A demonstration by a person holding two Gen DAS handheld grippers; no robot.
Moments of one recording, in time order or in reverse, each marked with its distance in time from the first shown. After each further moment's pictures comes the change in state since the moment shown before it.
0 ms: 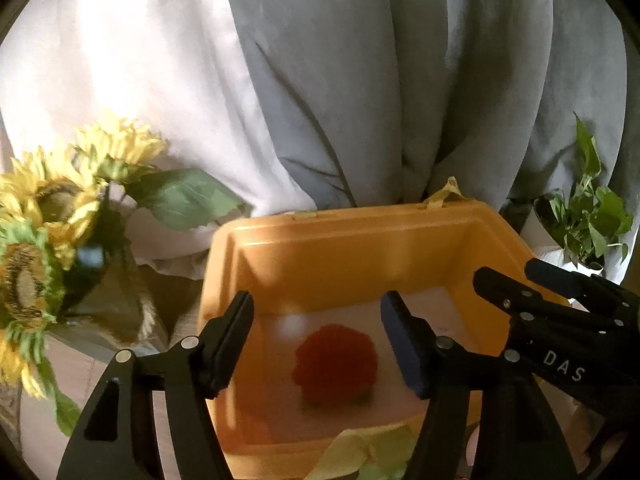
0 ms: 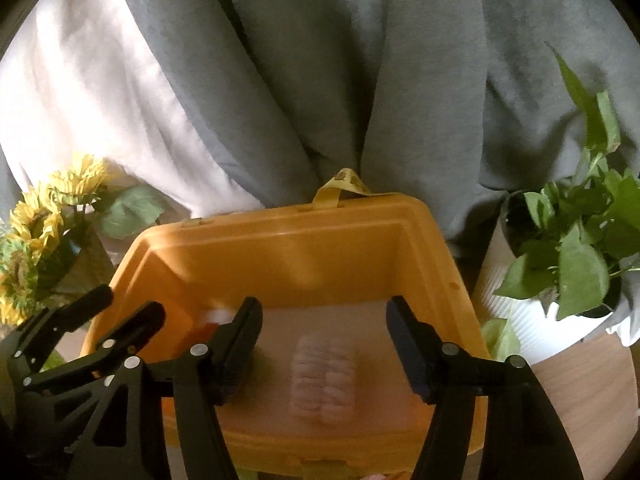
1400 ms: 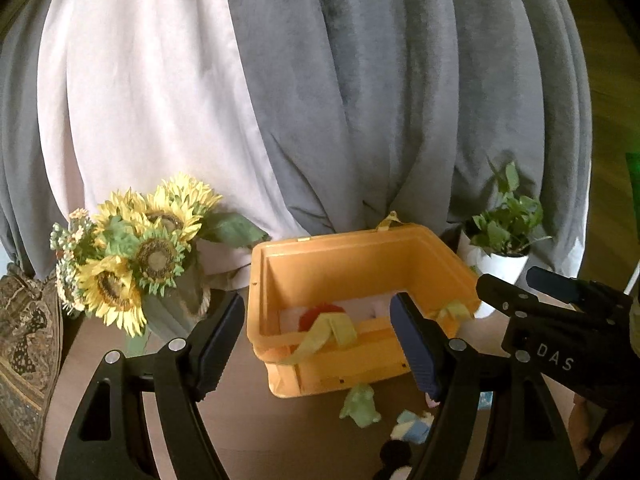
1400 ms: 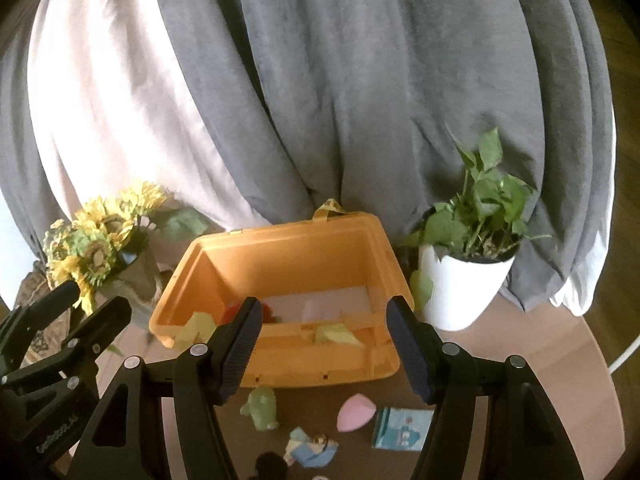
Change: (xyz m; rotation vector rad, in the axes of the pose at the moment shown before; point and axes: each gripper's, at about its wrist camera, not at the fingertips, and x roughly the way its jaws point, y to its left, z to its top) left arm -0.164 -0.010 -0.050 0.035 -0.182 0.007; right arm -0.156 0.003 -0.053 0.028 -0.138 -0.032
